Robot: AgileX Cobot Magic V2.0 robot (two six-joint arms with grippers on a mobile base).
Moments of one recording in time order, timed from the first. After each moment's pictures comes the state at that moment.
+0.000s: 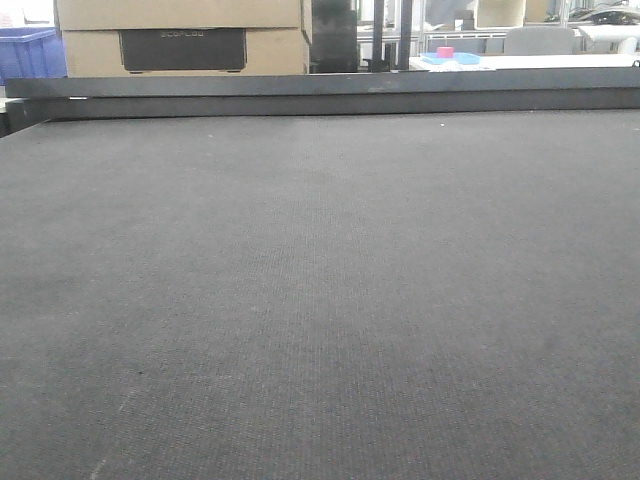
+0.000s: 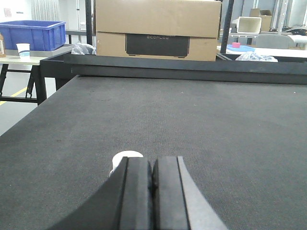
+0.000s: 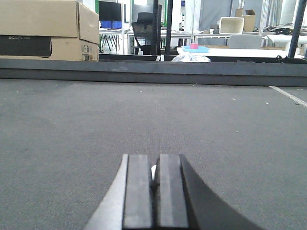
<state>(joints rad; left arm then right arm) -0.11 0.00 0.00 -0.02 0.06 0.00 0.06 0.00 0.00 0.06 0.06 -0.02</state>
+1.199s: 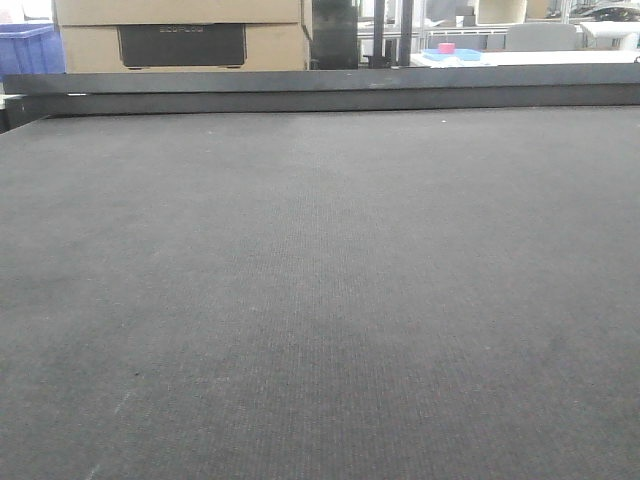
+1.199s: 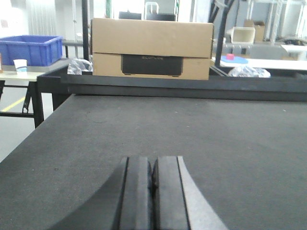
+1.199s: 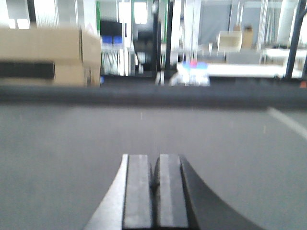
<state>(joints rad) -0.11 0.00 -0.24 -0.02 0.27 0.00 0.06 0.00 -0.20 0.06 0.16 -0.02</state>
